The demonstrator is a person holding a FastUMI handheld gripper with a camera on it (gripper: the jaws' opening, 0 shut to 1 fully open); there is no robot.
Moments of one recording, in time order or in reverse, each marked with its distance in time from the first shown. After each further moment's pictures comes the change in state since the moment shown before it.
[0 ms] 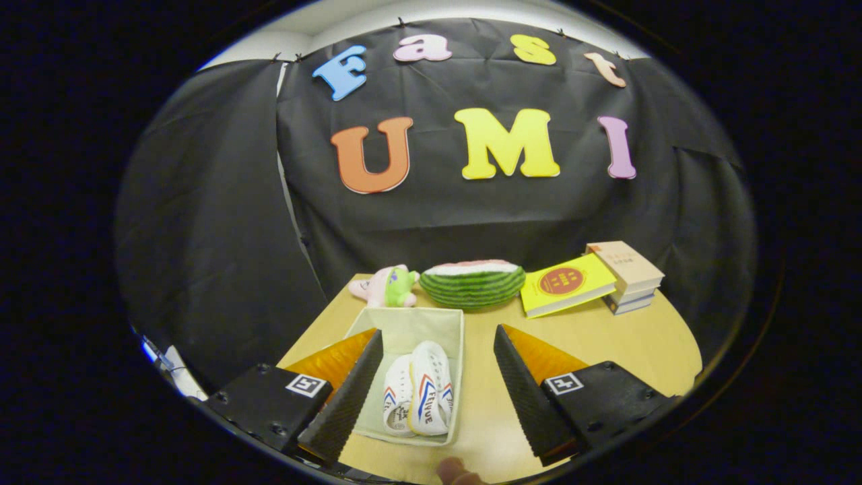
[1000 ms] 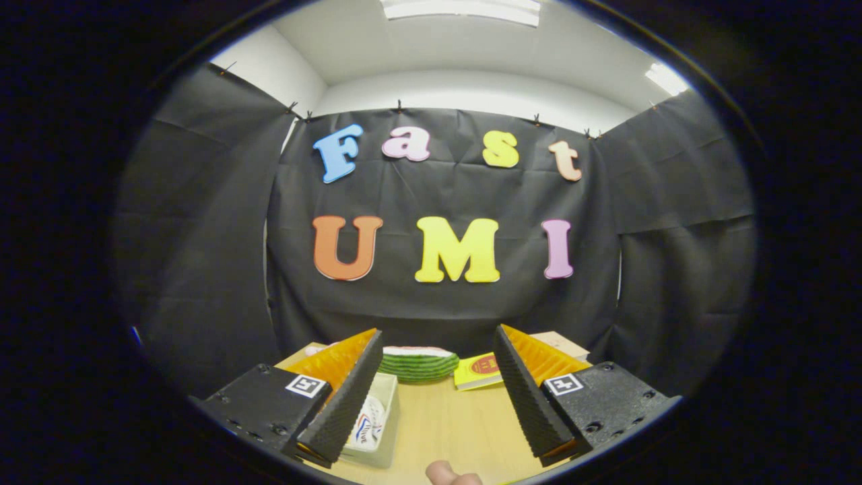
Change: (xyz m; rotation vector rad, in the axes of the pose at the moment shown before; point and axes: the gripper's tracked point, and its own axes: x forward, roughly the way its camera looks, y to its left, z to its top) arm -0.120 -0.062 0.059 -0.100 -0.461 -0.179
